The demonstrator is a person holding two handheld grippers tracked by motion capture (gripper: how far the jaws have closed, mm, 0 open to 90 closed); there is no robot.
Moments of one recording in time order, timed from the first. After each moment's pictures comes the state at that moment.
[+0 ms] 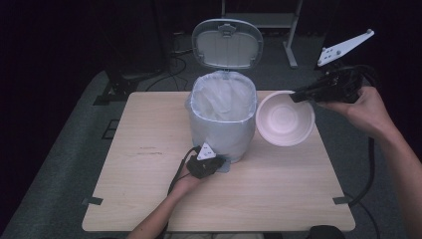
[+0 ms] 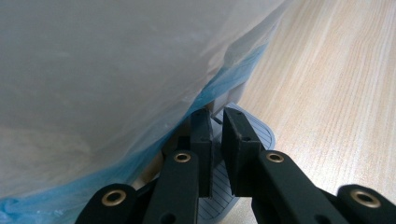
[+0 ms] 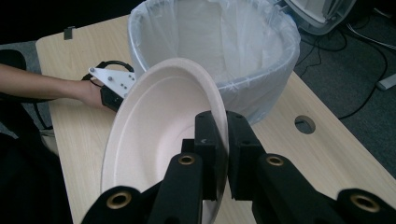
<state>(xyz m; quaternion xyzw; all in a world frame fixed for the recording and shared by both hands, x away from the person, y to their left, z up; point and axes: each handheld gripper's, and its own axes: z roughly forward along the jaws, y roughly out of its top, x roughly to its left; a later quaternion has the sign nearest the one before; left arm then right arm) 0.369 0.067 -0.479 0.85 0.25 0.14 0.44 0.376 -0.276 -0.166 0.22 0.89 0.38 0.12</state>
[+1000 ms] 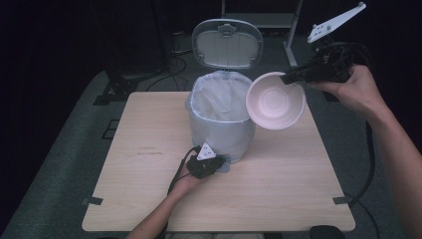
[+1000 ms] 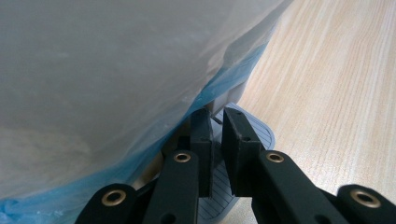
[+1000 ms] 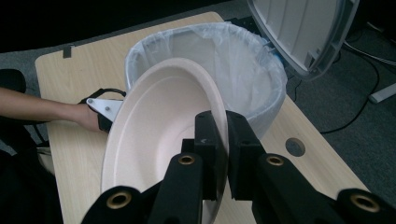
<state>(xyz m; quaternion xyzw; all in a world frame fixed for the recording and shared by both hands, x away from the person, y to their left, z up) 0.369 0.067 -0.479 0.85 0.25 0.14 0.44 0.395 -0.251 -0.131 0.21 0.89 0.39 0.13</state>
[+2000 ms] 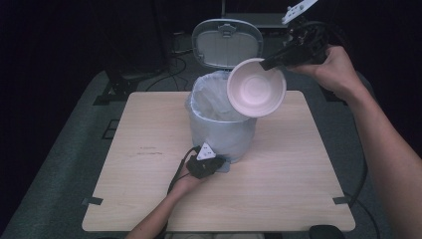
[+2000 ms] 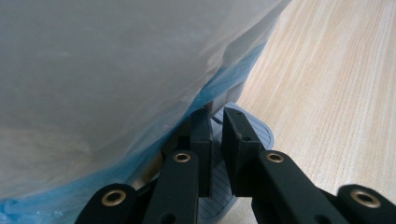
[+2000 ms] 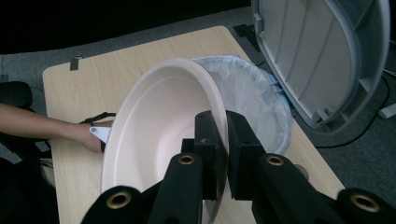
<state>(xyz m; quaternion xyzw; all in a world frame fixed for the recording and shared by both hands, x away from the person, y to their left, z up) 0.369 0.068 -0.479 0.85 0.25 0.14 0.44 0.422 -0.205 -0.107 0.19 0.90 0.38 0.12</state>
